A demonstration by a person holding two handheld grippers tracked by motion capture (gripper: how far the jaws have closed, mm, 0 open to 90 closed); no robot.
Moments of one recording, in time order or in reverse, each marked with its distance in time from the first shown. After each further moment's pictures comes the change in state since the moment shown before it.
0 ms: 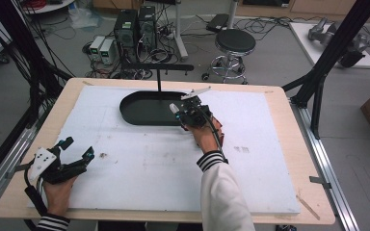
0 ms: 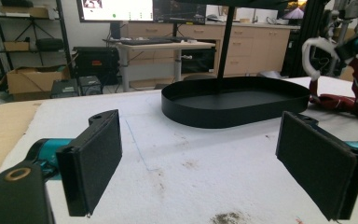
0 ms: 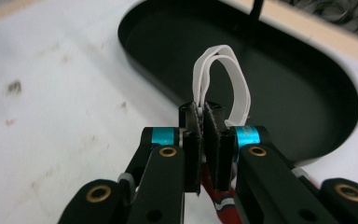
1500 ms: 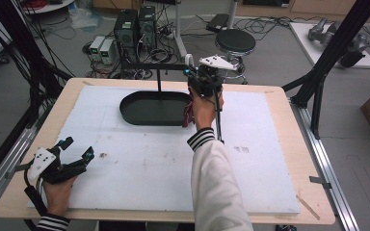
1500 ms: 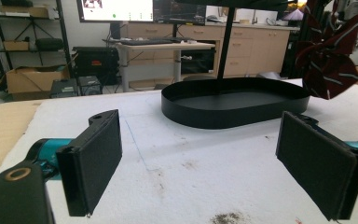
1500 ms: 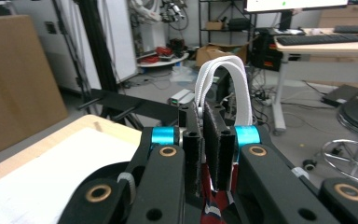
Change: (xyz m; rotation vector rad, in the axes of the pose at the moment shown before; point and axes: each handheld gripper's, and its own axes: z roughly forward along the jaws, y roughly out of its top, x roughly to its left) left arm 0.001 0.000 0.000 -0.001 -0.001 -0.006; right arm -0.018 0.063 -0.049 -0.510 -0.256 0.138
